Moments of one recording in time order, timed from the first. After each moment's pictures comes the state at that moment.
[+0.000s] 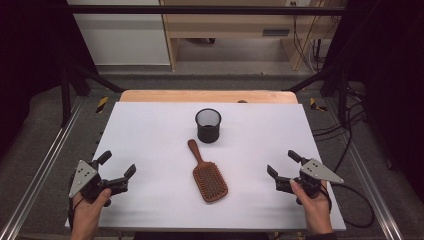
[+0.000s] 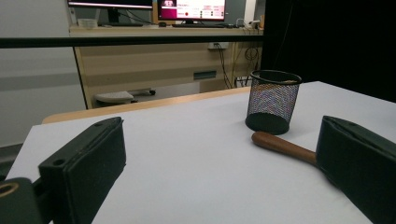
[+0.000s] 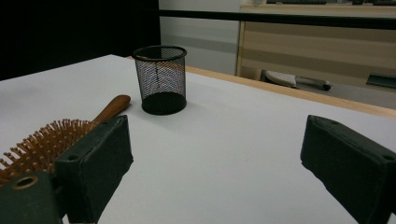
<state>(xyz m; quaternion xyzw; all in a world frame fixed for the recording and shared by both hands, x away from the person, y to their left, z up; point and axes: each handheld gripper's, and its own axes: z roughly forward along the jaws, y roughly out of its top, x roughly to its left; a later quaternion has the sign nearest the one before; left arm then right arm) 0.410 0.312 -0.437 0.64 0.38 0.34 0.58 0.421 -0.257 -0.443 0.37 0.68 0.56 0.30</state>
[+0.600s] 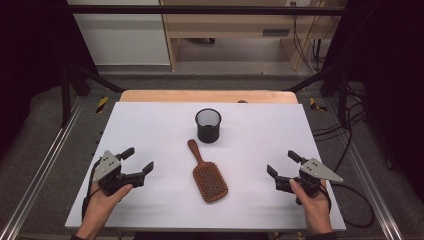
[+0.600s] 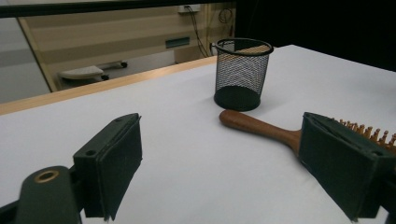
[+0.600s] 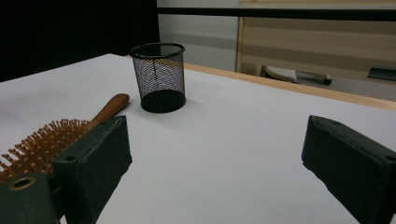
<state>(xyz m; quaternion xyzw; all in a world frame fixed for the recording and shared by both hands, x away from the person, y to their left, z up) 0.439 0.268 -0.426 0.71 0.35 0.28 0.54 0.423 -0.257 -0.445 0.38 0.68 0.56 0.29</state>
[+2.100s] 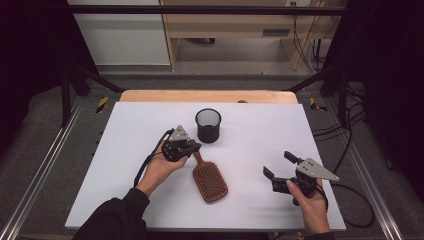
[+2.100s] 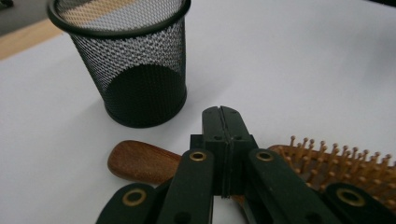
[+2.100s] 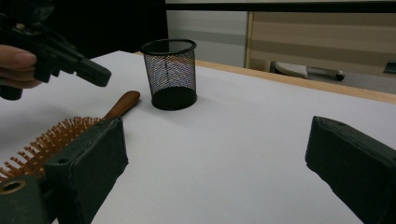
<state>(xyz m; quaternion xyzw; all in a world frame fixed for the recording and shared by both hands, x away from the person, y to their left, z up) 0.539 0.133 -0.441 0.85 0.28 0.13 0.44 0.424 -0.250 -0.446 0.38 0.68 0.56 0.28</state>
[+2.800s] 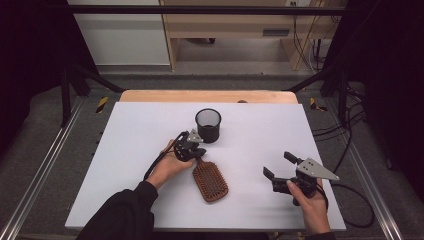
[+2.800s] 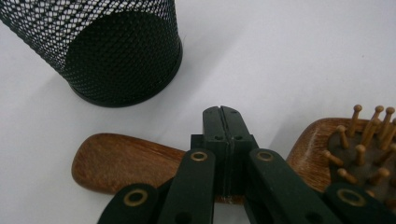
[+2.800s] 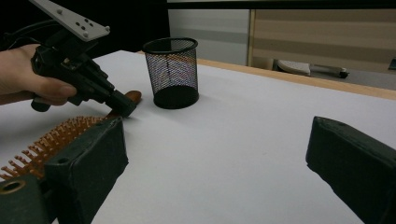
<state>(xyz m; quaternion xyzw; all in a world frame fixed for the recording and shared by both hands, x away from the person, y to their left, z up) 0.559 0.108 -0.468 0.90 0.25 0.13 0.34 0.425 -0.251 -0.447 0.38 0.68 0.56 0.27</state>
